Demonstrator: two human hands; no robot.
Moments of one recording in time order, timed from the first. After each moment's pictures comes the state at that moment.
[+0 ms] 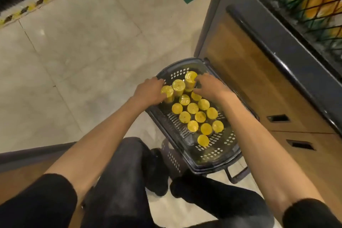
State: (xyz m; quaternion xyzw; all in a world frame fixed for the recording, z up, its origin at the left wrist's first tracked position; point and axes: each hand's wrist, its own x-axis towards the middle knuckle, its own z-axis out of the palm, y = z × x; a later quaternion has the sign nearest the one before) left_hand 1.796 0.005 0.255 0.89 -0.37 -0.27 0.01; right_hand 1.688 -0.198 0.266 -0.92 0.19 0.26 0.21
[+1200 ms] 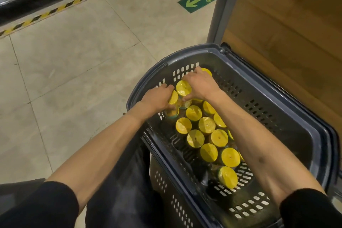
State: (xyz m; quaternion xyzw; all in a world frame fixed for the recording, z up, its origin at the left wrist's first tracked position) left_hand 1.825 -0.033 0.023 0.87 -0.44 -0.20 -0.01; right_hand 1.758 -0.203 0.022 -0.99 0.06 0.11 0.04
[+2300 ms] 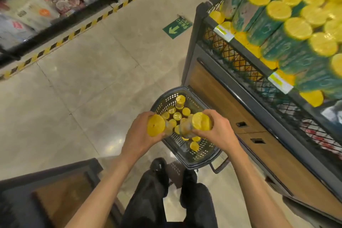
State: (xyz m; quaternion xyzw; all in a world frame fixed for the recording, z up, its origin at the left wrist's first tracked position) left_hand 1.706 0.081 0.538 0.88 -0.26 -0.27 0.31; right_hand 1.557 -0.142 0.528 -0.85 0.34 0.07 0.39
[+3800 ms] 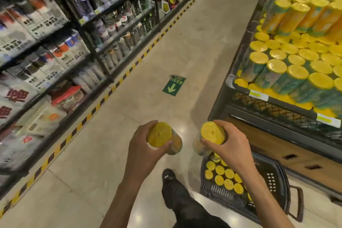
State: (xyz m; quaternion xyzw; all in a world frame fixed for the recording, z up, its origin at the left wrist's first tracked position) left_hand 2.091 0.115 0.674 0.79 -0.39 -0.19 0.44; right_hand 1.878 -0.031 0.664 -0.78 0.49 -0.20 0.33
